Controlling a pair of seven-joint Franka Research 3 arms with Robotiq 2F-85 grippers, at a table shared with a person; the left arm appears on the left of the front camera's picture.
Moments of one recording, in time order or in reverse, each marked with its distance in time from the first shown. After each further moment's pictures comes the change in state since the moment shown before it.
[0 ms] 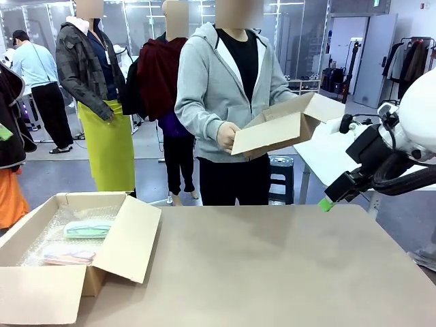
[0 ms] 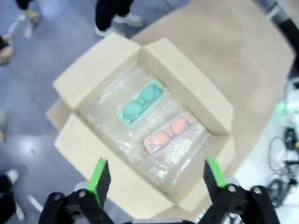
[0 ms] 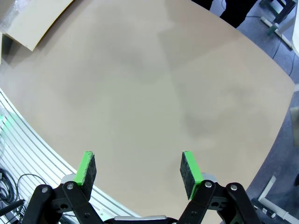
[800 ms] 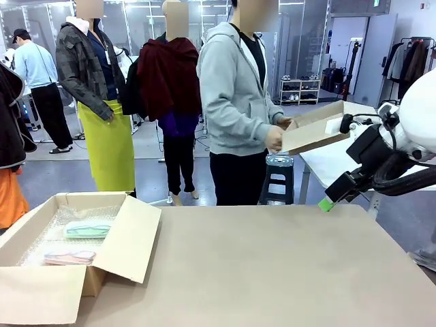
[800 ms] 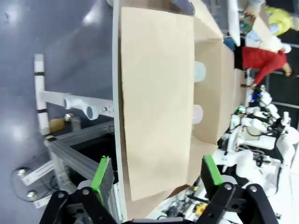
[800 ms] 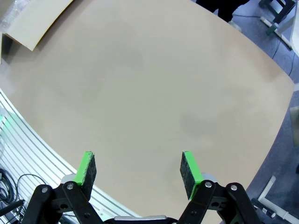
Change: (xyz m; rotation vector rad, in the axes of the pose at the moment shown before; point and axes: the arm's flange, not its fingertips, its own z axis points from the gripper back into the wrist) left arm -0.275 0.238 -0.071 -0.424 -0.072 0.891; right arm -0.001 0.000 0.001 -0.002 -0.001 0.000
